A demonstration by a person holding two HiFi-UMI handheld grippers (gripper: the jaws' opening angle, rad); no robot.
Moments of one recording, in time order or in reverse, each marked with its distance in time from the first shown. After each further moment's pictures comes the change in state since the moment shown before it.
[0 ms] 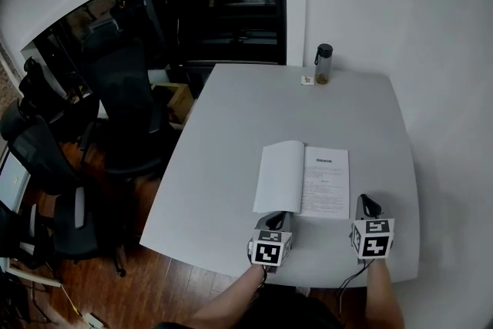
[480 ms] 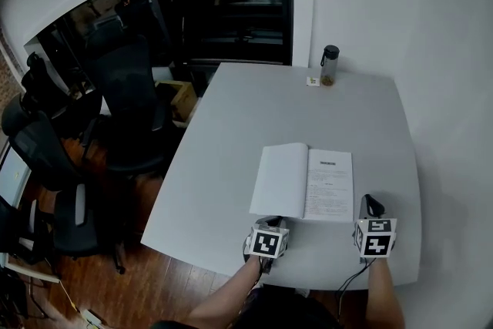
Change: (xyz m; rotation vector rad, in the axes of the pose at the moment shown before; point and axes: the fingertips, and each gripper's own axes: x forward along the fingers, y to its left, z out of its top) left arm 0.009 0.024 -0.030 -0.036 0.207 -0.008; right arm 0.012 -0.004 0.003 -0.019 0.010 -0.025
